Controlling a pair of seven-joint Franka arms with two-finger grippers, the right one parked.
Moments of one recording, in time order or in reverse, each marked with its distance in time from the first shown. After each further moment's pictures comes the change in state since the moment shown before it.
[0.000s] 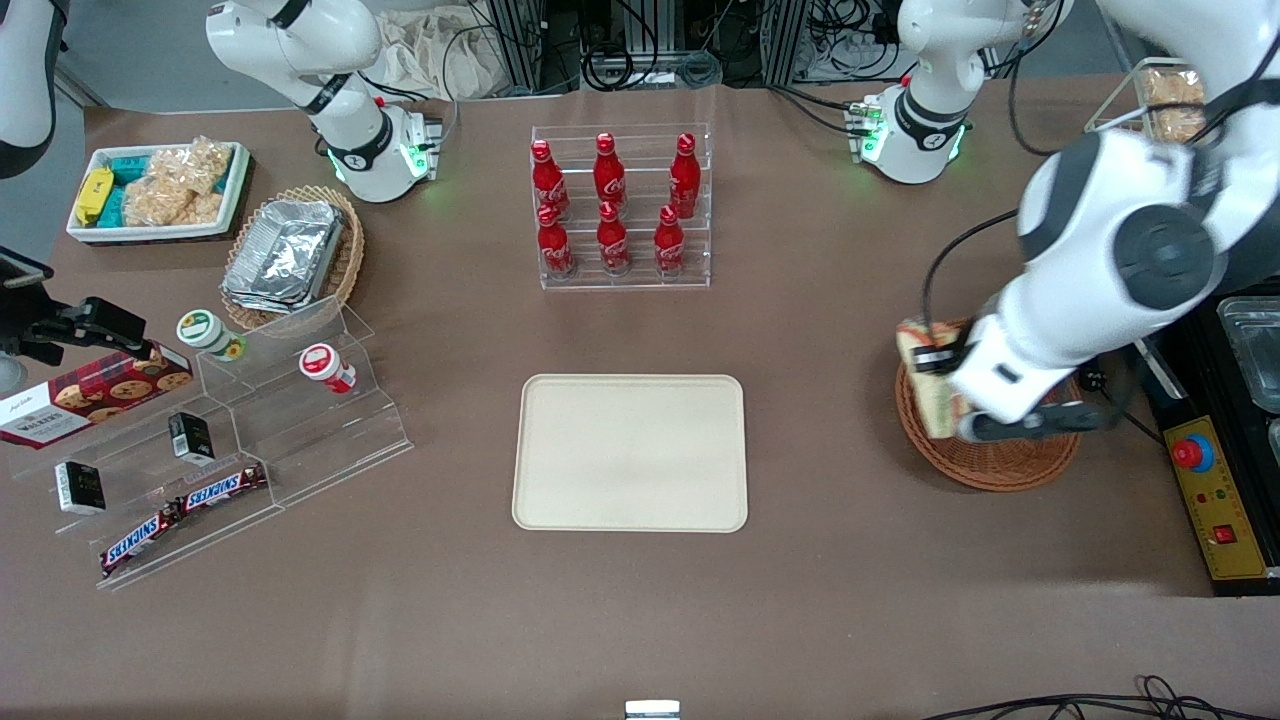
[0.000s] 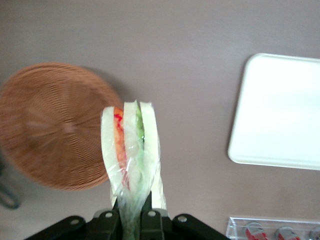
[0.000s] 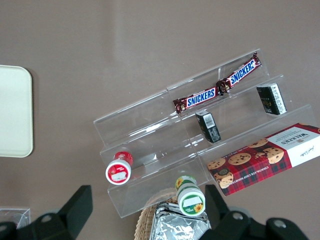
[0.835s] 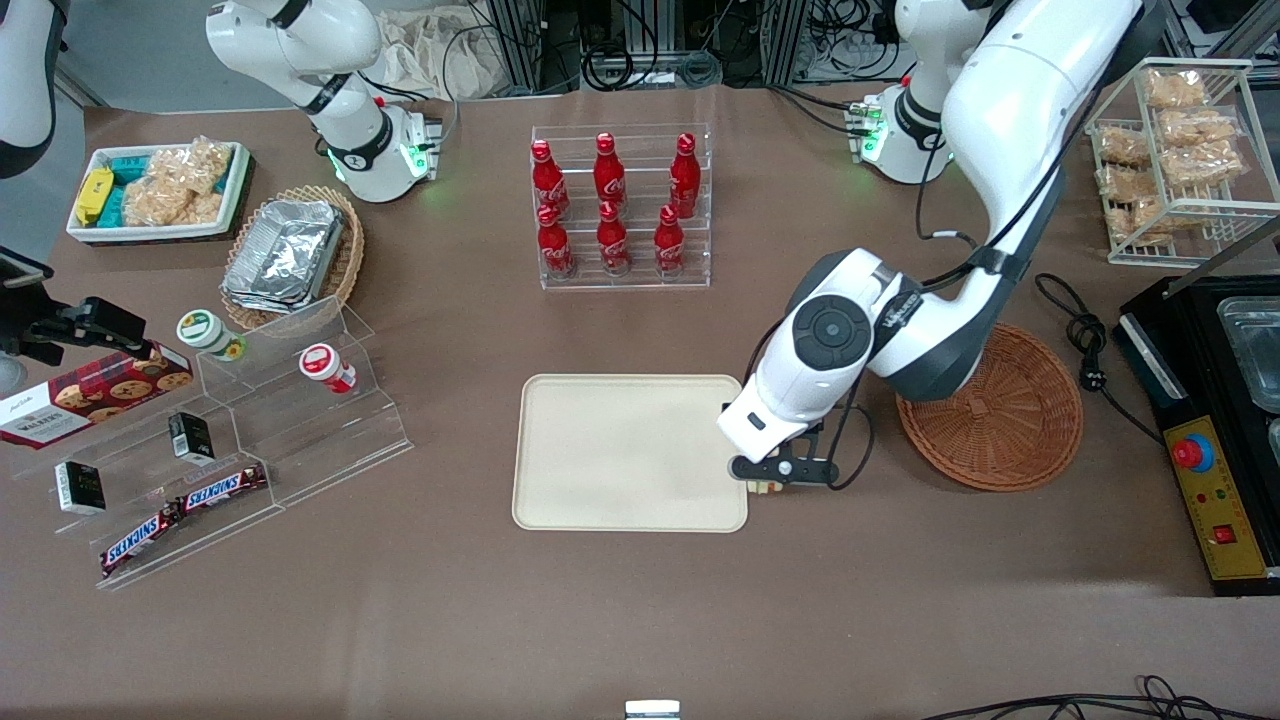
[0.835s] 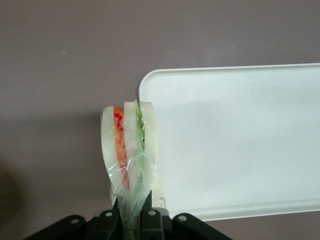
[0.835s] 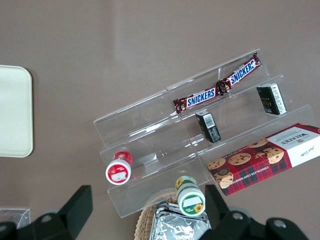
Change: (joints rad) arm -0.273 0.339 -0.008 0.114 0.214 0.292 -0.207
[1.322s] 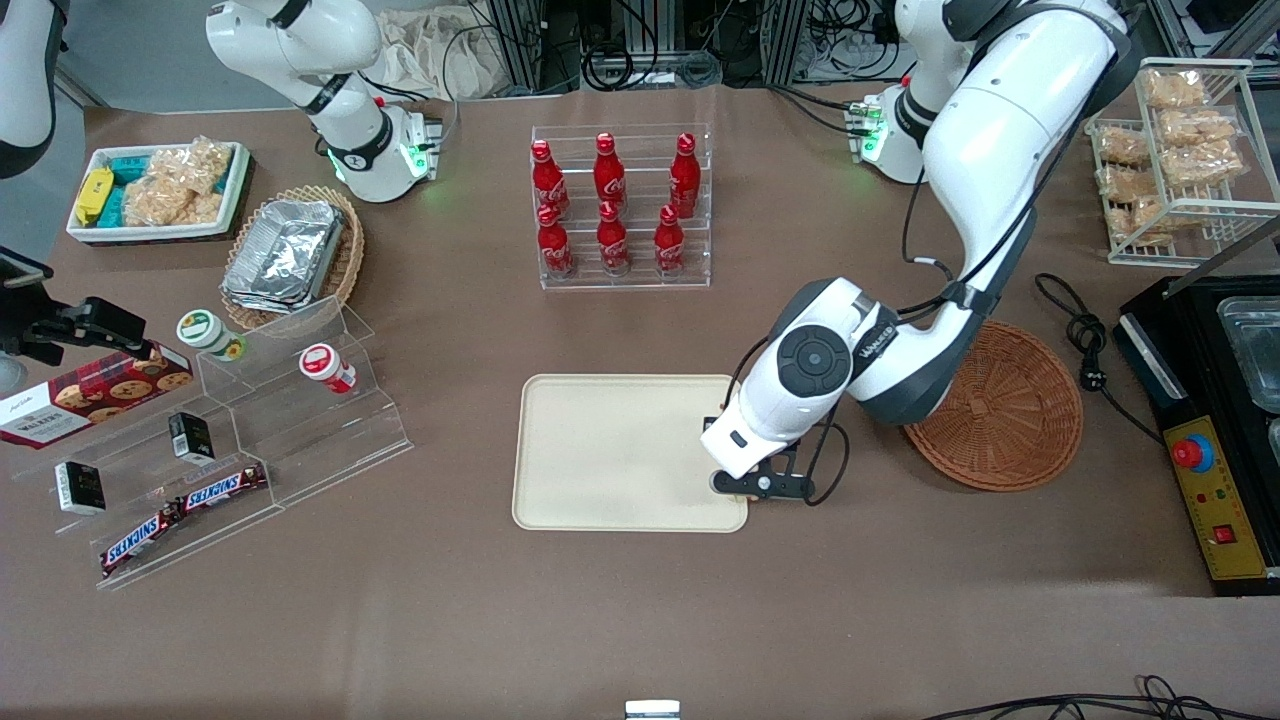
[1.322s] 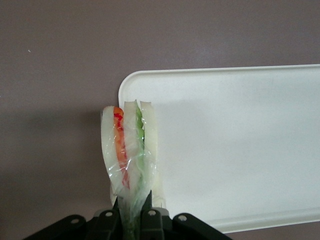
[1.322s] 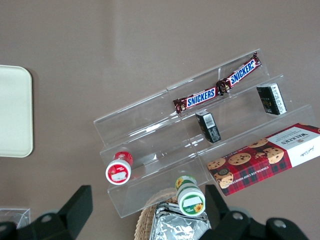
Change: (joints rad) arm -0.011 0.080 0.001 0.027 0.003 0.054 0.000
